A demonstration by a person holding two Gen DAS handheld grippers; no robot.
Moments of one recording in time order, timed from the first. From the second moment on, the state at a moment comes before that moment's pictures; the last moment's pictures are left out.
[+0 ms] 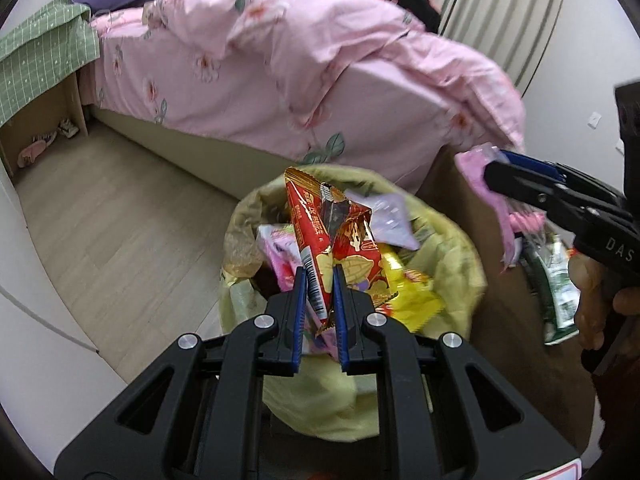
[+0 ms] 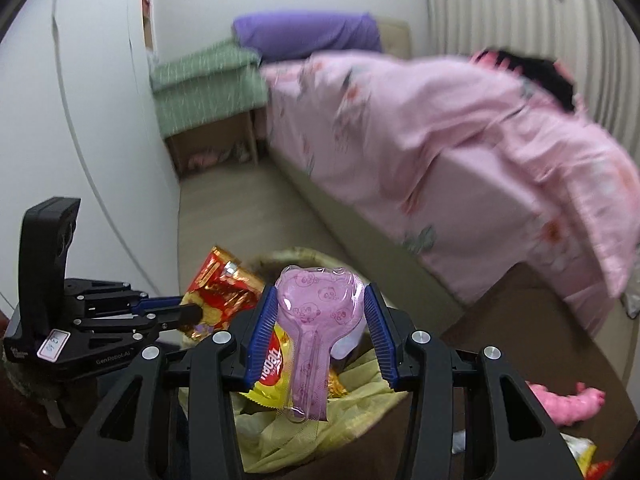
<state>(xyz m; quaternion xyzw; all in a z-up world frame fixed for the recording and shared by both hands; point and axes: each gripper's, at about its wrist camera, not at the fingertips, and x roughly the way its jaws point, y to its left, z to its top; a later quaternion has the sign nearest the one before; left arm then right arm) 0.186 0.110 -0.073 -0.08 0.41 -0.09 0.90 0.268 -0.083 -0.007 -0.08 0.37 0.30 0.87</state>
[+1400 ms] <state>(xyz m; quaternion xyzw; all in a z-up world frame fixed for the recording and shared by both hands) 0.160 0.064 -0.049 -0.07 0.37 -0.14 0.91 0.198 -0.186 -0.012 -0.02 0.37 0.21 0.91</state>
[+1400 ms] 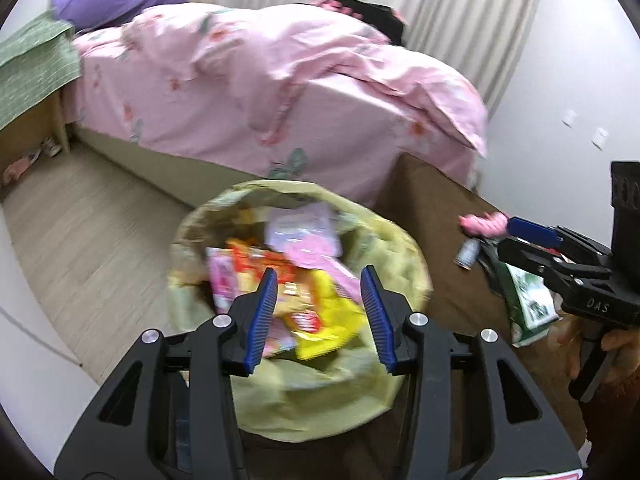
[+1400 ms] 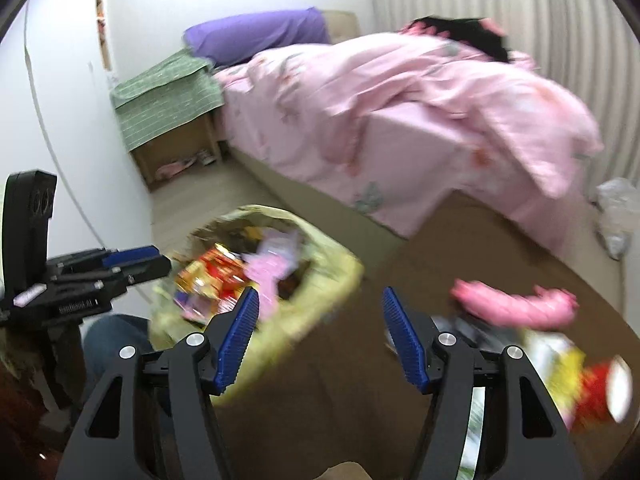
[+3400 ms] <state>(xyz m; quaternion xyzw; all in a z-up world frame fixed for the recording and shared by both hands) 0.141 -0.113 -0.089 -0.03 0.49 -0.33 0.80 0.124 -0.363 -0.062 0.12 0.37 0.03 0.92</state>
